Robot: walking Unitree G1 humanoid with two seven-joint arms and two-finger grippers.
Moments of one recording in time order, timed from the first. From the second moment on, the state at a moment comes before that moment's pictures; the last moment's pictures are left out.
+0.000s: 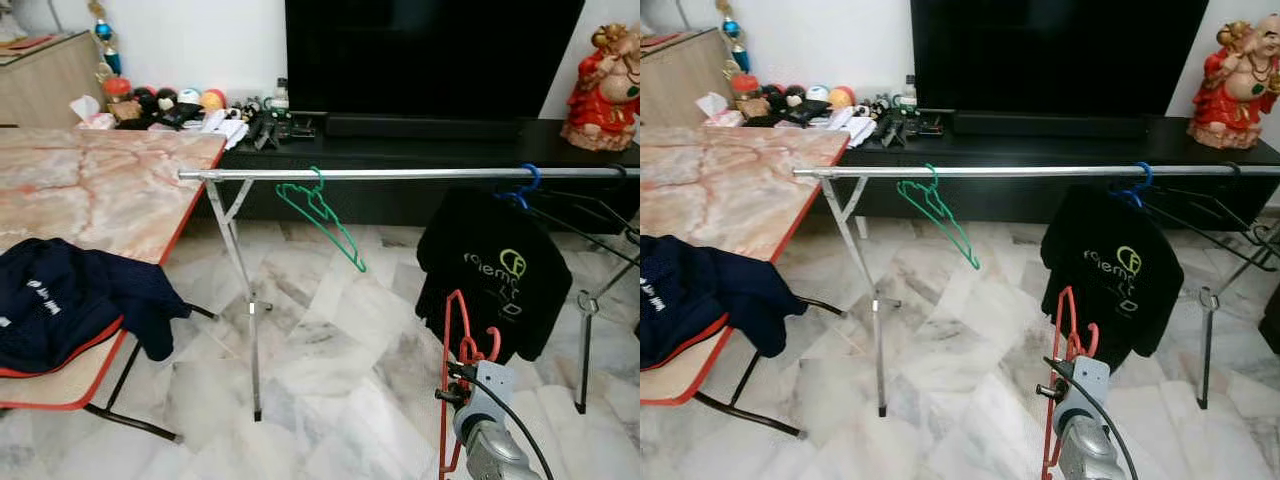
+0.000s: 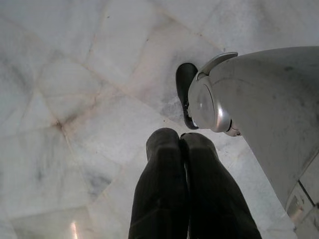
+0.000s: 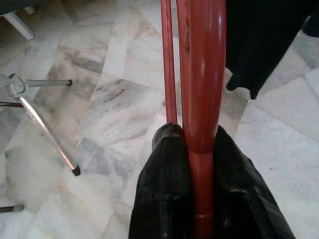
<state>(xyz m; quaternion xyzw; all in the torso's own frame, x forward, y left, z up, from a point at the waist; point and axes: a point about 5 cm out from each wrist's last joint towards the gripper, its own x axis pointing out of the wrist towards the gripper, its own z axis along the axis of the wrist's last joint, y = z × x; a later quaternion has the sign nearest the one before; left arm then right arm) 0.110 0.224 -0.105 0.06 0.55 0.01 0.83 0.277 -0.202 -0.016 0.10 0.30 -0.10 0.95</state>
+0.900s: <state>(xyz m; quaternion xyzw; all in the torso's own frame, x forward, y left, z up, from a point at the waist) 0.069 0.214 -0.114 0.03 0.57 -0.01 0.82 0.292 -0.194 -0.004 0.10 0.27 -0.07 0.95</state>
